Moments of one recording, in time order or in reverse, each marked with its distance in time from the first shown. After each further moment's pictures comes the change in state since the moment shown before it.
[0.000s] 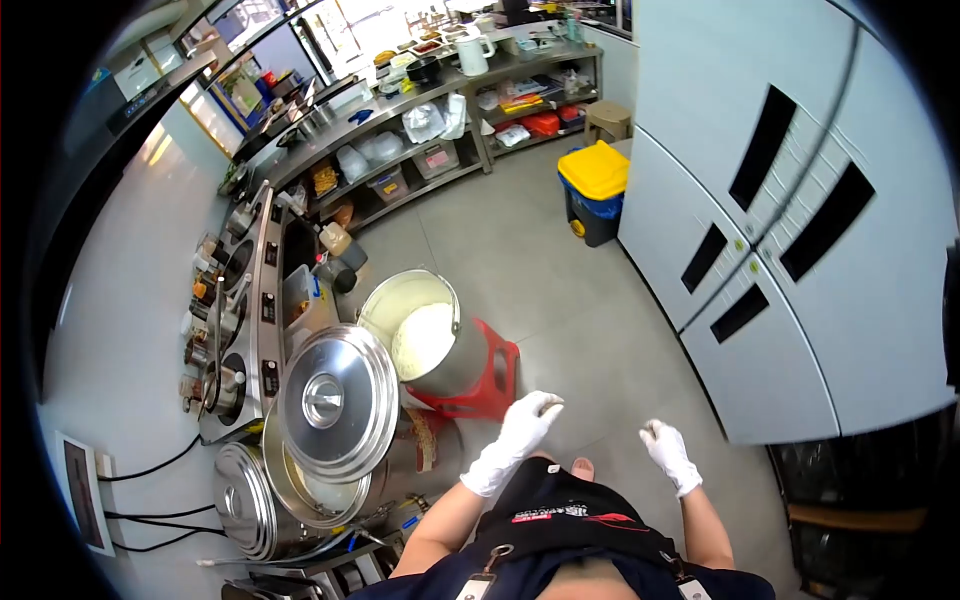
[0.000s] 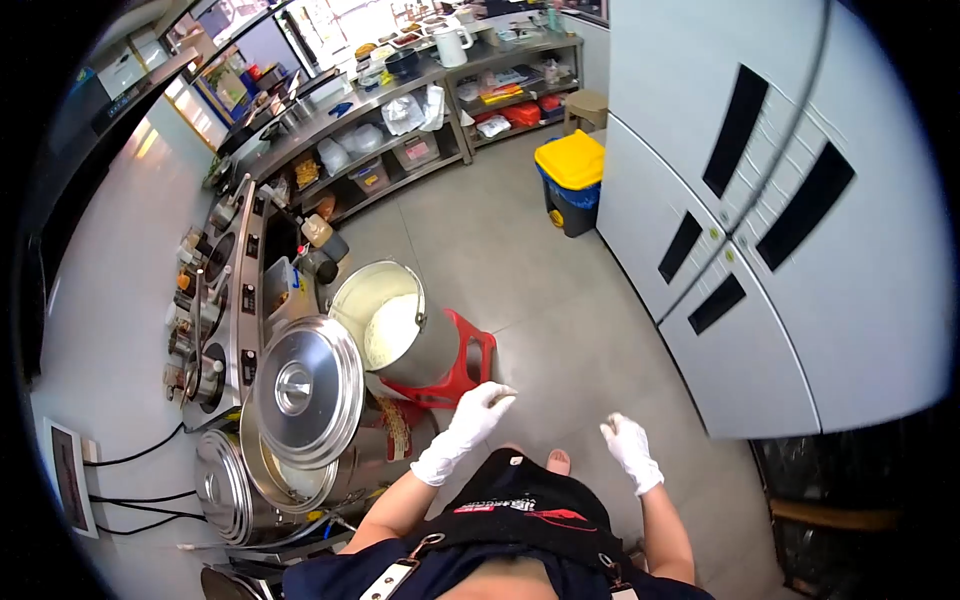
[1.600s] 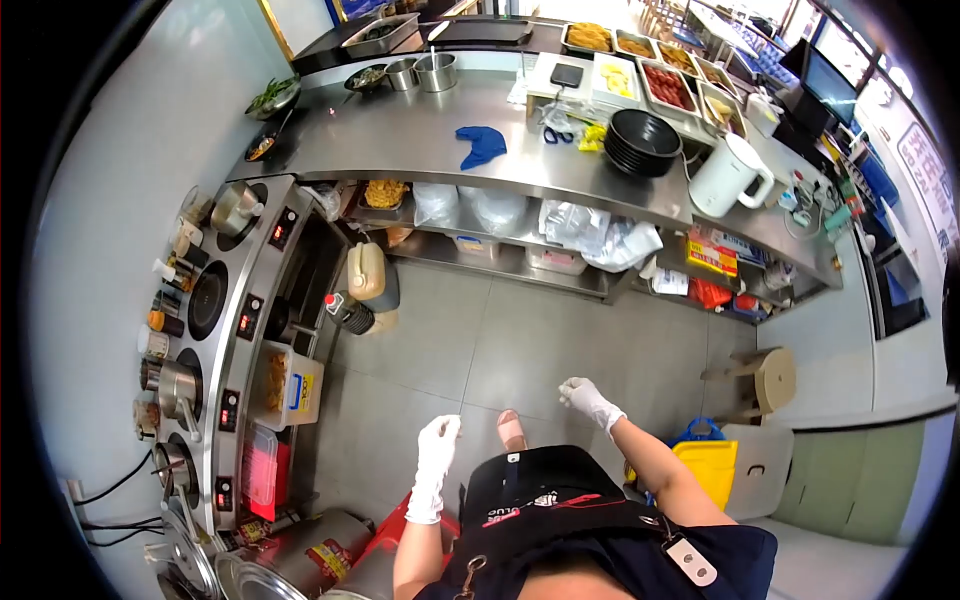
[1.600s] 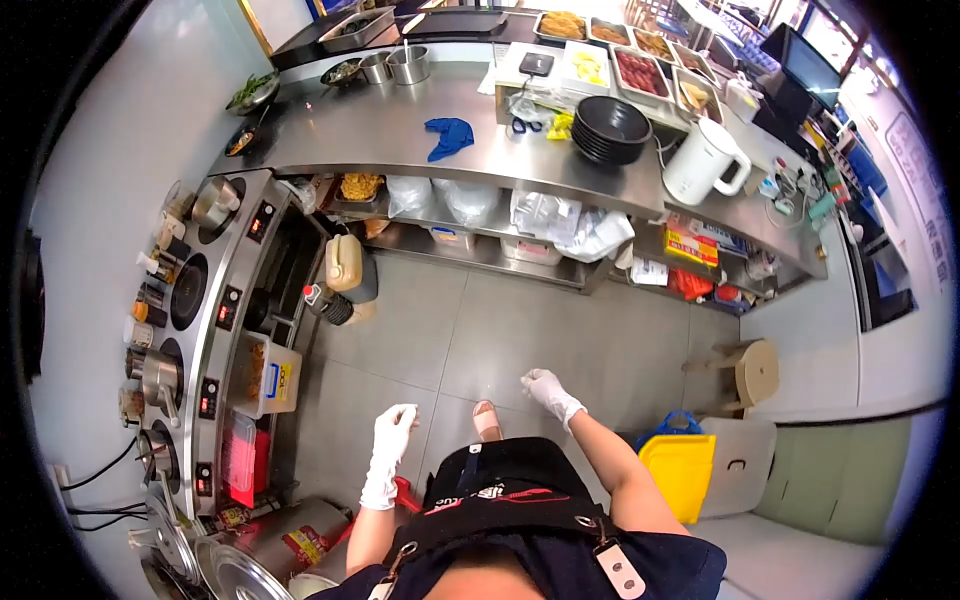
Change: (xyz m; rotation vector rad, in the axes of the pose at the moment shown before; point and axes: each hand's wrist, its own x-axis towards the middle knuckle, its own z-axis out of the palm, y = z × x) left_hand 0.792 -0.389 -0.473 -0.459 0.905 -0.761; right_hand 1.206 -0.577 0.192 0.209 -0.891 -0.127
